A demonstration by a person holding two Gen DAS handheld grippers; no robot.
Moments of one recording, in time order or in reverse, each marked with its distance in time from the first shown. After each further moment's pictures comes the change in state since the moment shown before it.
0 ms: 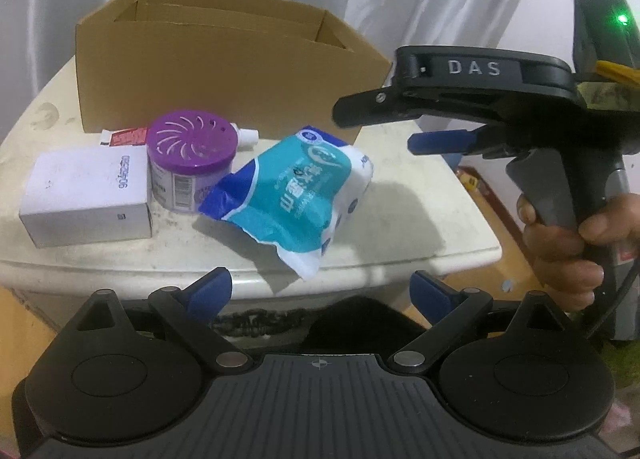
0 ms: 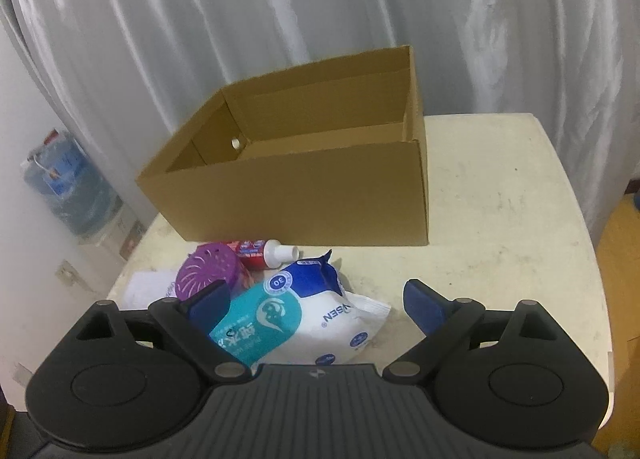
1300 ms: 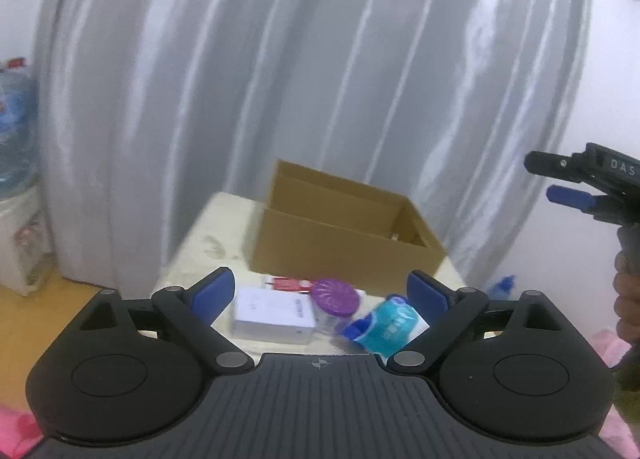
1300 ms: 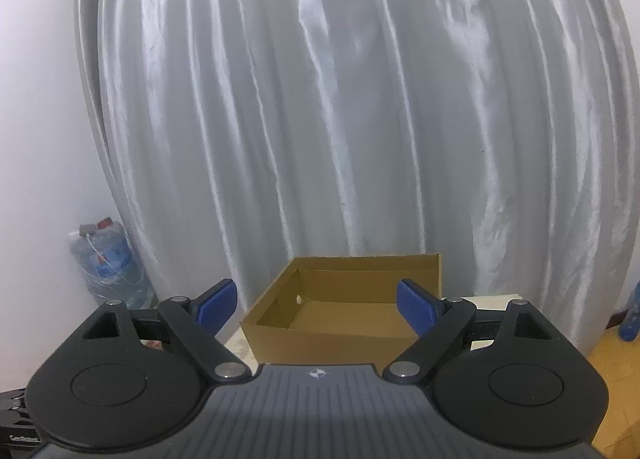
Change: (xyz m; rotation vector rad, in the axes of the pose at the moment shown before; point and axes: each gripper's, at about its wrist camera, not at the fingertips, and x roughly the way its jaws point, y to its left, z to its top) left arm -0.185 0.031 0.015 -0.103 -0.420 0.175; right arm -0.191 0.085 0.014 -0.109 -0.432 0.006
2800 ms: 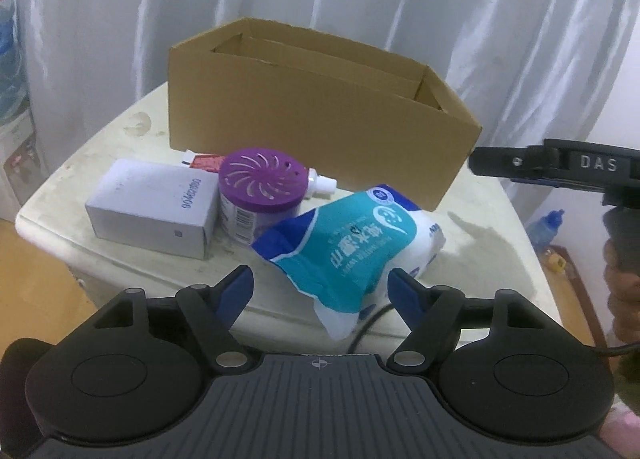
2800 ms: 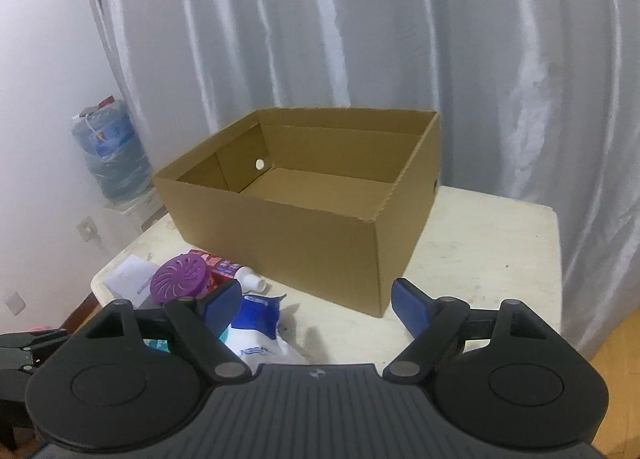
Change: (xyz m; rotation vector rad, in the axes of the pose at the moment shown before) left arm 0.126 -0.072 -0.079 -0.023 0.299 0.135; right arm 0.157 -0.136 -0.088 -0.086 0.364 0.182
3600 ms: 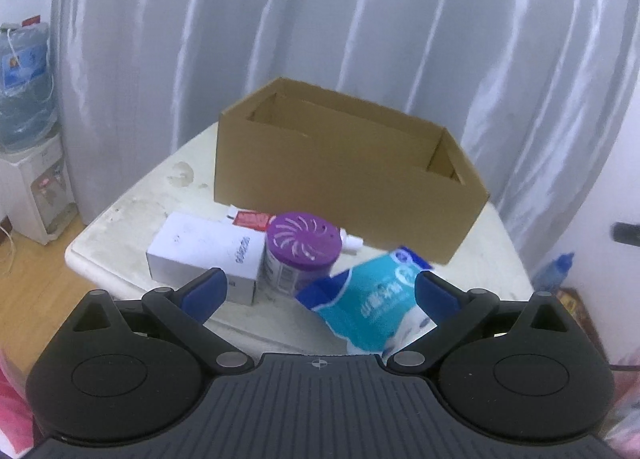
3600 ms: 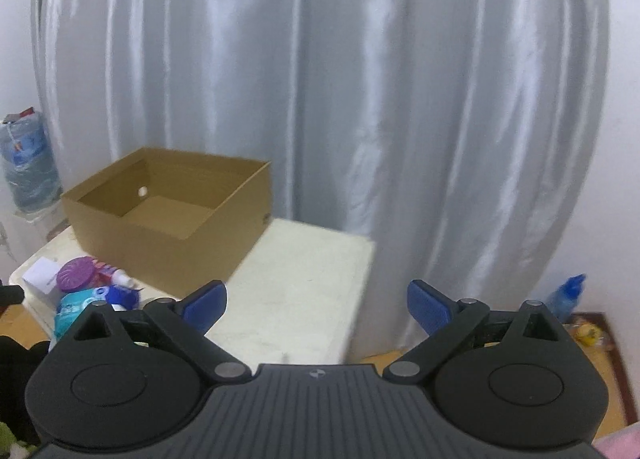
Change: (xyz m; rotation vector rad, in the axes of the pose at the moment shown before) left arm -0.045 0.012 0.014 -0.022 -0.130 0.070; right arm -0.108 -0.061 -0.010 -0.045 -0.099 -0.319
